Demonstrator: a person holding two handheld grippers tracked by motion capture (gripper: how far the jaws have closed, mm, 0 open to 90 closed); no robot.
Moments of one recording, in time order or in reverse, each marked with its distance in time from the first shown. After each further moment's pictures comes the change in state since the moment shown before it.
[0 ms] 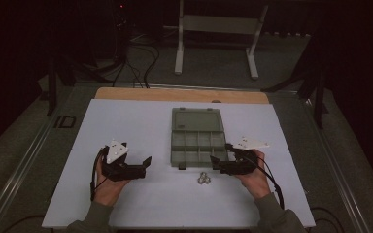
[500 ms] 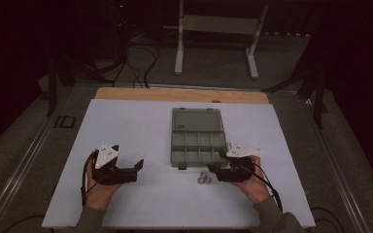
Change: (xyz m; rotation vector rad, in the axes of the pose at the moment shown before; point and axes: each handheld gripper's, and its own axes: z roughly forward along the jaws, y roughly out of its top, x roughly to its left) left arm 0.013 -0.010 -0.019 -0.019 0.020 -0.014; right arm 0.020 -0.008 0.000 0.066 0.036 -0.091
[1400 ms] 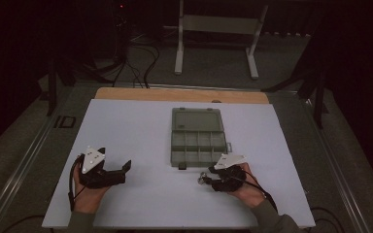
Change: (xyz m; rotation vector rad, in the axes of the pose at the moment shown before) left arm 0.018 -0.011 -0.016 -0.007 0.071 -0.015; right arm 0.015 -0.018 0.023 0.172 0.094 -0.116
